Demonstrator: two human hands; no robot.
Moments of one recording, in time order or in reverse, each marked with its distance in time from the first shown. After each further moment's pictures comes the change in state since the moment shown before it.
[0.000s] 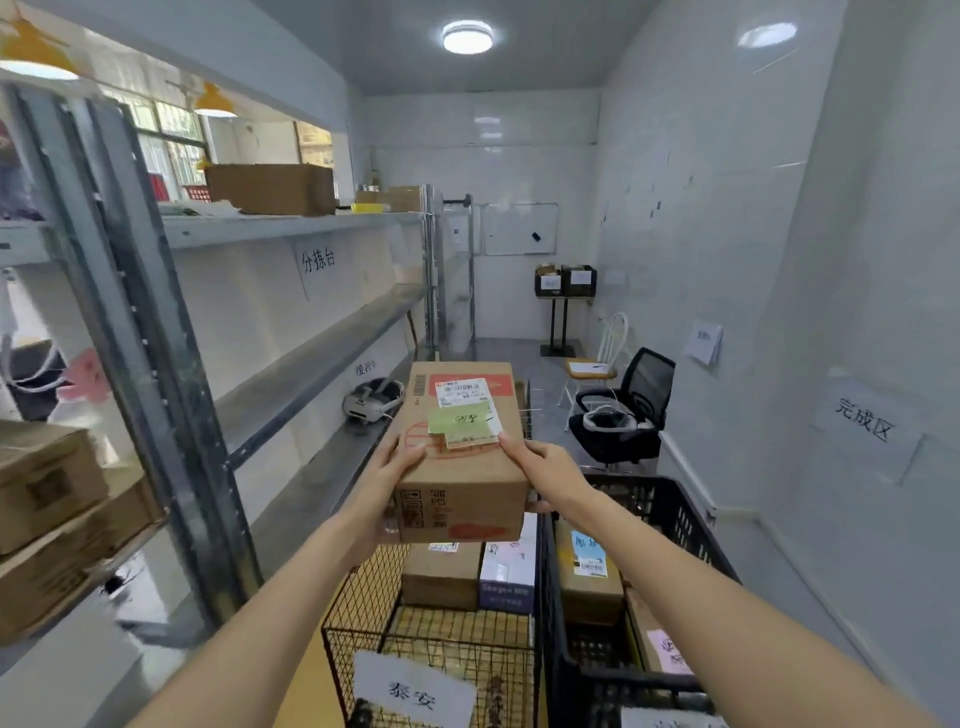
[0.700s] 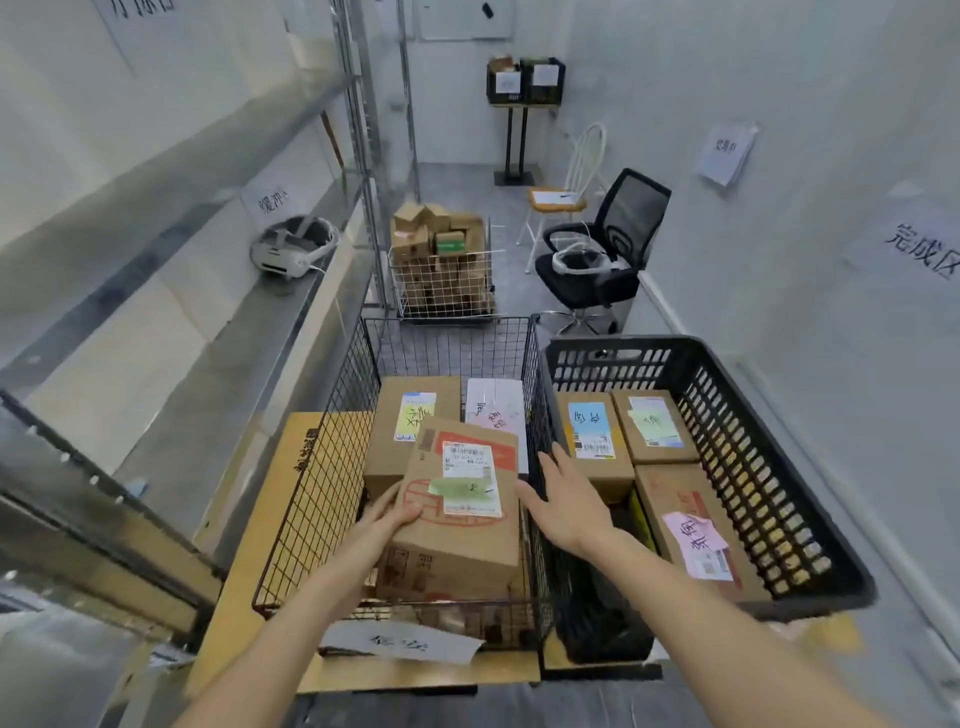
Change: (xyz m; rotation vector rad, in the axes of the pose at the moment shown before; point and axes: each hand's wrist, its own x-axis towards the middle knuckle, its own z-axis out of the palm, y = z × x) left_hand 0.170 -0.249 -0.023 0.146 -0.200 -0.461; right_hand 0.131 0.255 0.032 -0.875 0.018 0.216
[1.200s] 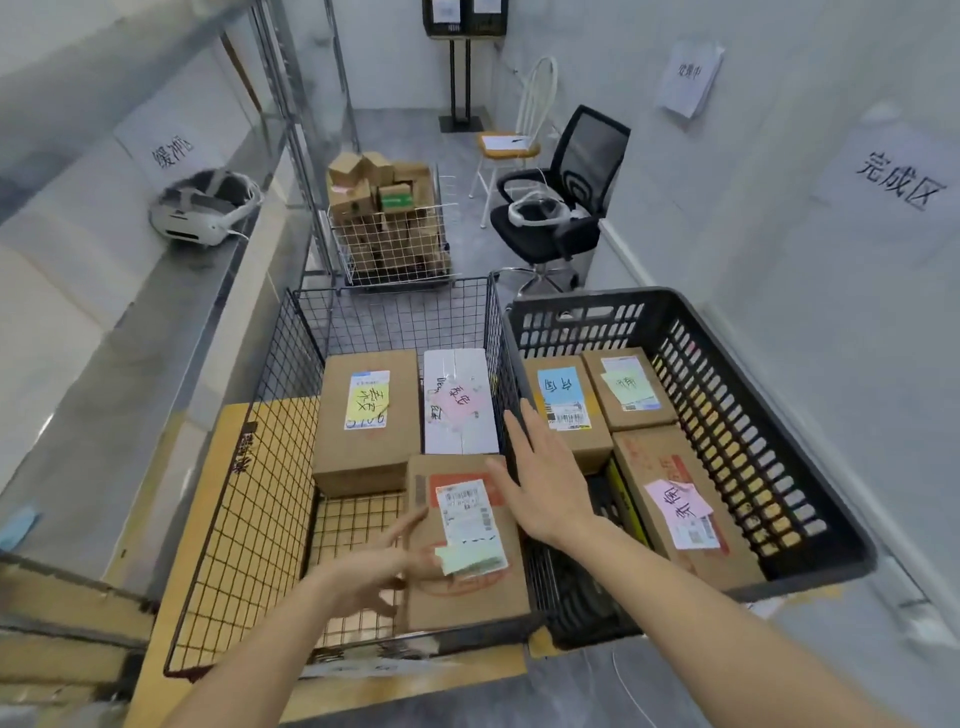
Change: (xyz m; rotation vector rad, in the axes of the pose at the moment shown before) left_hand 0.083 -0.031 0.029 0.276 -0.370 -0.267; right_hand 0.035 0.019 0.023 -0.116 0.215 -0.124
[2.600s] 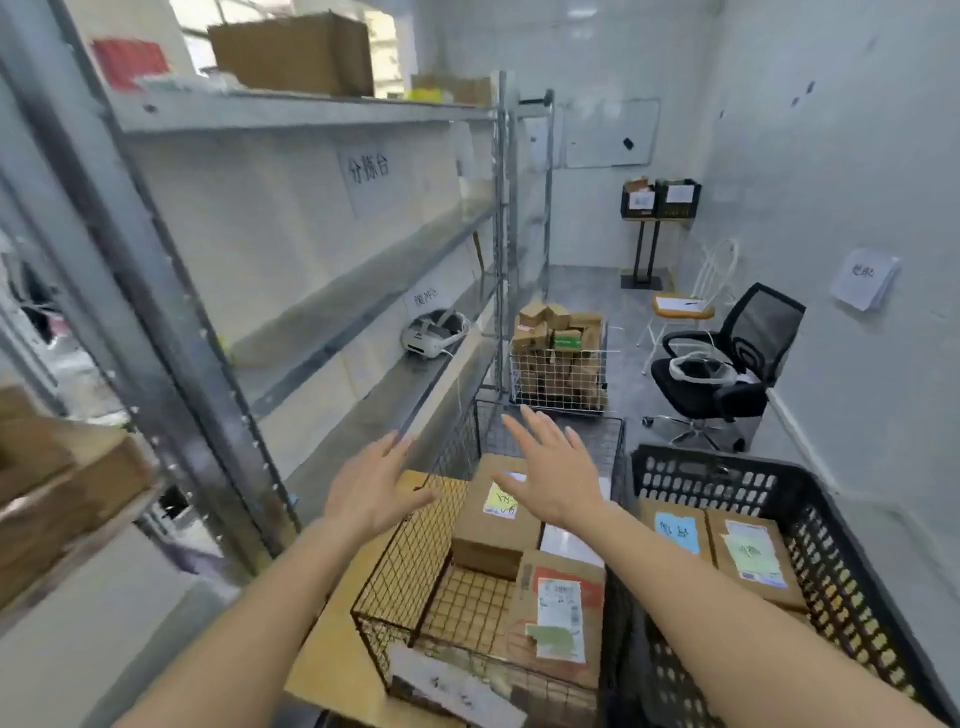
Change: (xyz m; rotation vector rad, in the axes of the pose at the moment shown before) left_hand -0.257 0.082 -0.027 0.840 1.171 0.295; right_hand 0.022 -0.139 -0.141 -0.082 0.038 -0.509
